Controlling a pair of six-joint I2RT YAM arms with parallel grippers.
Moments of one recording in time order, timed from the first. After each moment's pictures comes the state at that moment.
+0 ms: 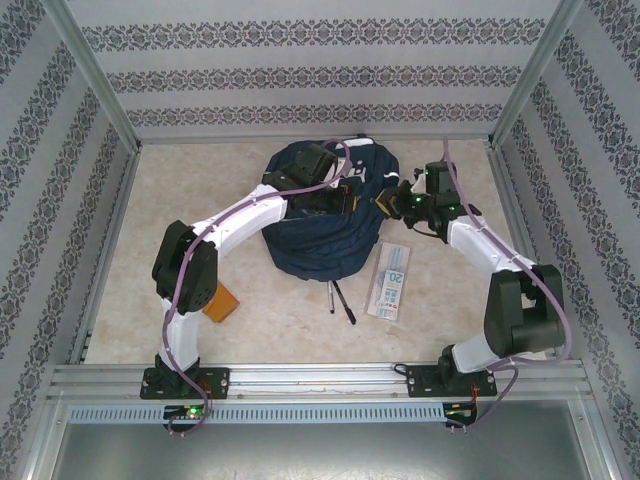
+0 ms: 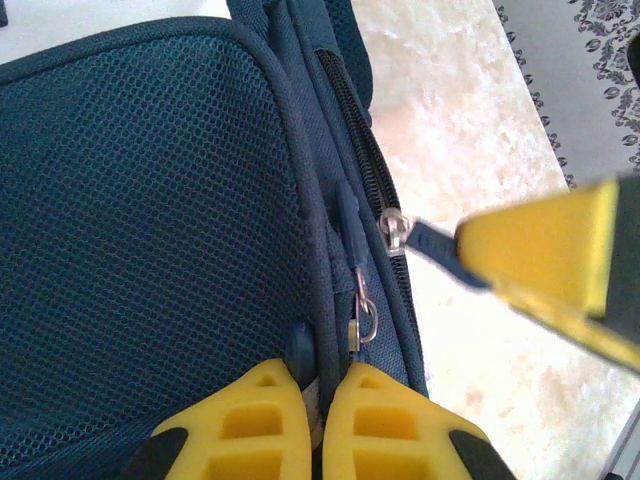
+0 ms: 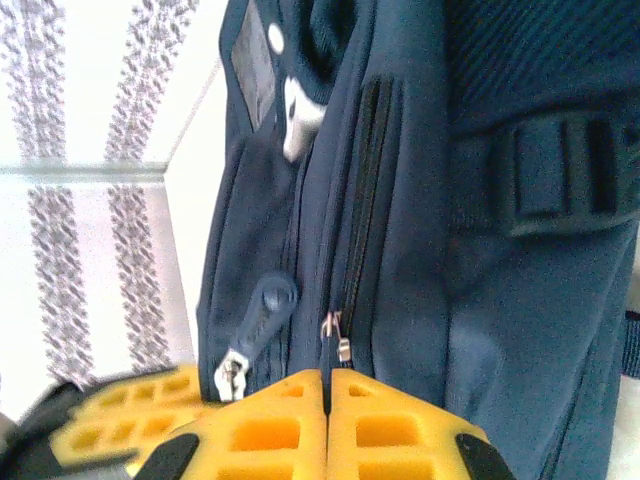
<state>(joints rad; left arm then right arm) -0.61 1.99 1.71 -0.50 0.32 -0.46 0.15 1.48 0.98 -0.17 -0.58 0.94</state>
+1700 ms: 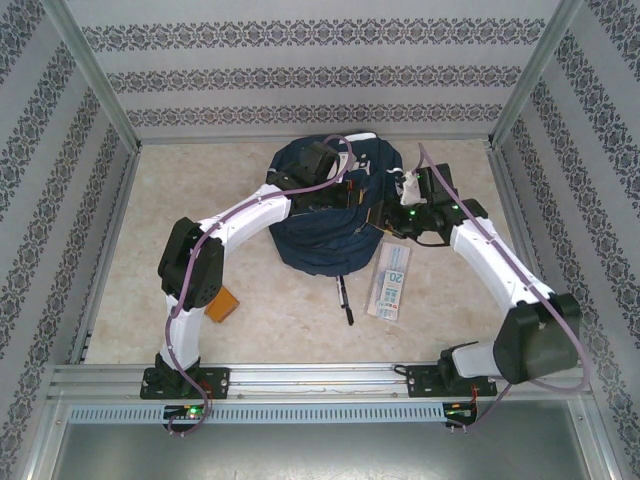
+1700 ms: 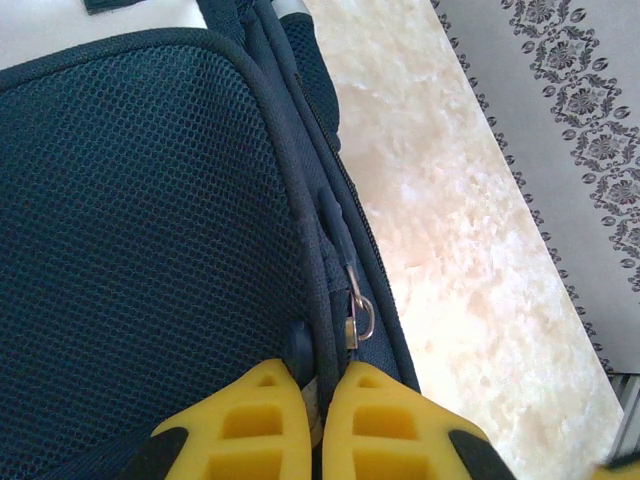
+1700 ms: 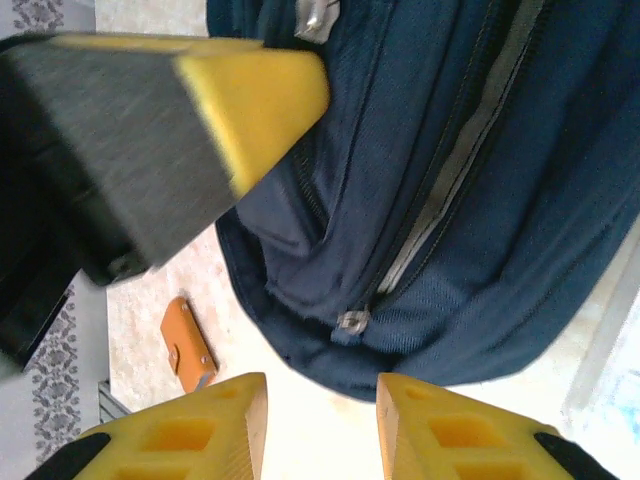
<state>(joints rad) -0.61 2.03 1.73 -0.38 0.34 -0.48 0.22 1.39 1.09 -0.60 -0.58 0.61</state>
